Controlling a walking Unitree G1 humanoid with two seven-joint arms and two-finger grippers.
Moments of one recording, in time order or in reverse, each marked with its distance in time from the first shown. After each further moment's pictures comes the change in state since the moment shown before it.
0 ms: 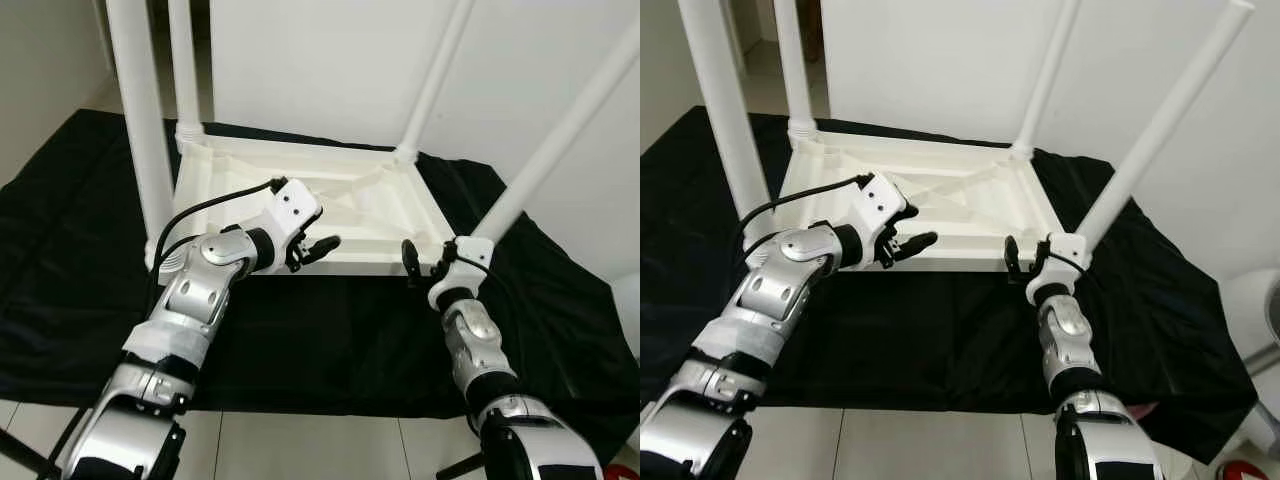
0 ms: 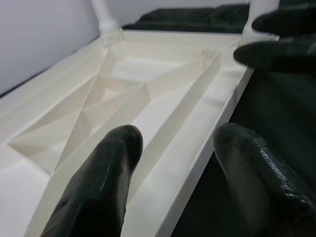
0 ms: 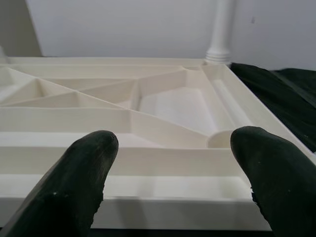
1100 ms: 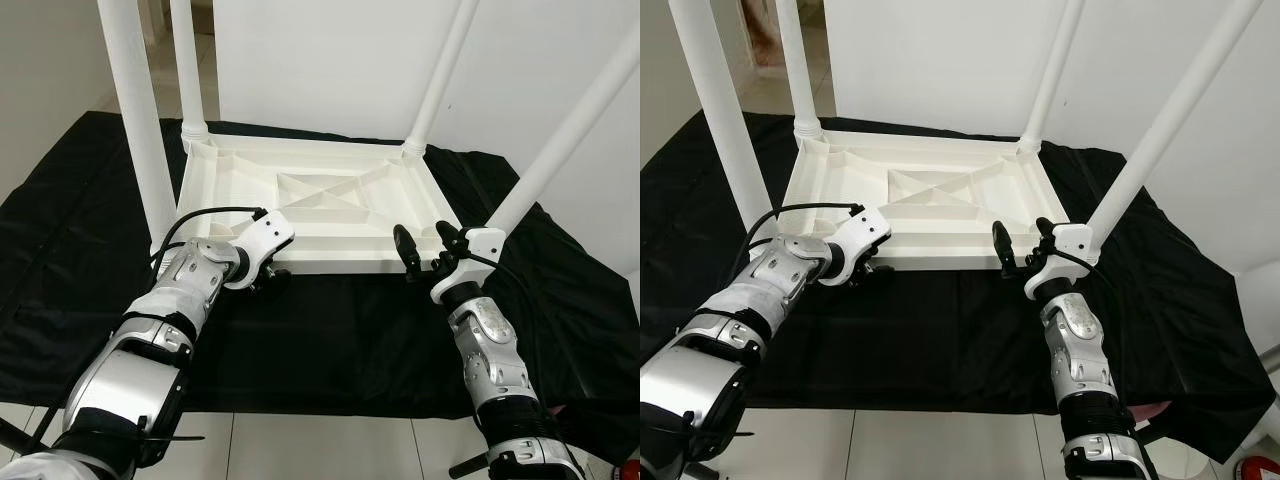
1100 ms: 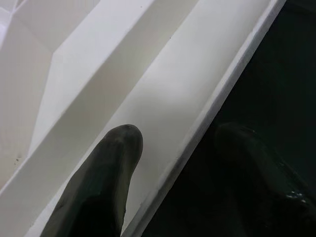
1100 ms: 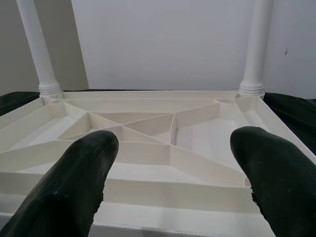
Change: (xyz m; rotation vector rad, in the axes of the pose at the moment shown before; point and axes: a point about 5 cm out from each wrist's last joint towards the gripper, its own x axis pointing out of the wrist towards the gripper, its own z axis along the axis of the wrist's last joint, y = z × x) left arm 0.009 0.021 -0.060 -0.063 0.421 -0.020; right arm -0.016 0.012 0.038 0.022 -0.112 0.139
